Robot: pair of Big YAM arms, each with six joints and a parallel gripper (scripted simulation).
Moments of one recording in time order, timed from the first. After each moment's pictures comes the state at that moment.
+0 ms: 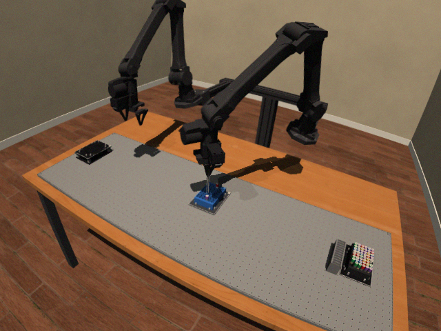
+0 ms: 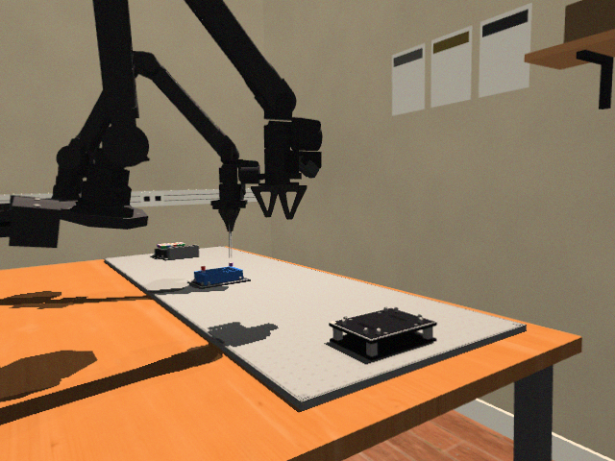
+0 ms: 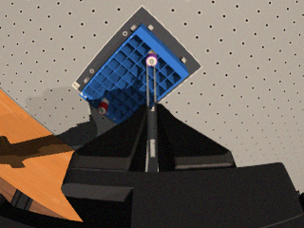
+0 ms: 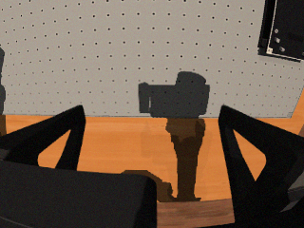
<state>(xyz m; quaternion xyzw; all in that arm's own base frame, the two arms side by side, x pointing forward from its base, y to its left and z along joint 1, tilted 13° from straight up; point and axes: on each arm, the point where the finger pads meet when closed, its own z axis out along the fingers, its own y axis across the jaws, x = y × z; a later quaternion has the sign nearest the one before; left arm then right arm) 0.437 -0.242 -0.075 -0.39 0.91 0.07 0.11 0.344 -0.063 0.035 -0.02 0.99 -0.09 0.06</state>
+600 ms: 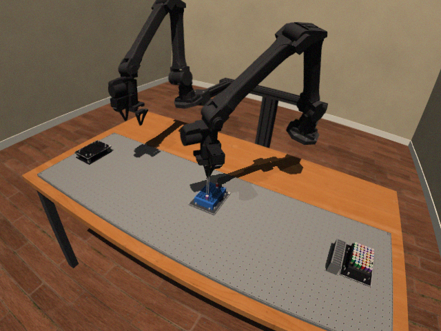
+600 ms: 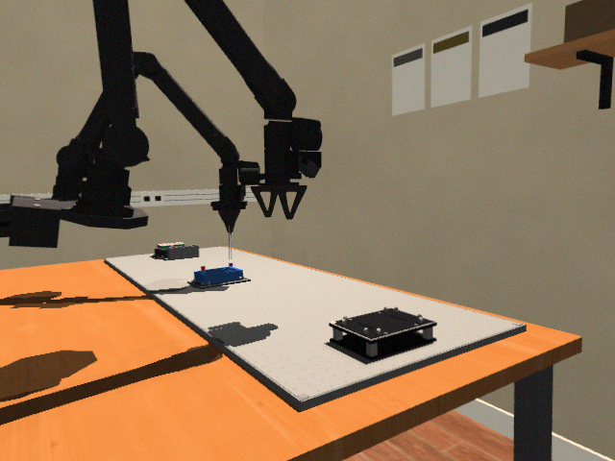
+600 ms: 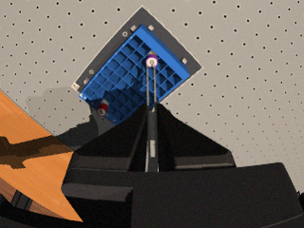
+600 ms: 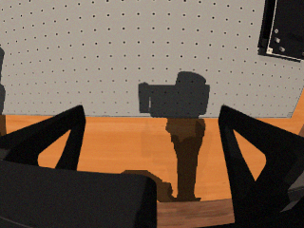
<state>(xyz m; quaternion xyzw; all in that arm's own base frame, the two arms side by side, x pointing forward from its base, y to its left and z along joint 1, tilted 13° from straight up) 0.438 -0.241 -0.078 -0.39 0.91 0.07 0.11 0.344 -0.063 0.035 -0.02 0.99 -0.09 0.06</state>
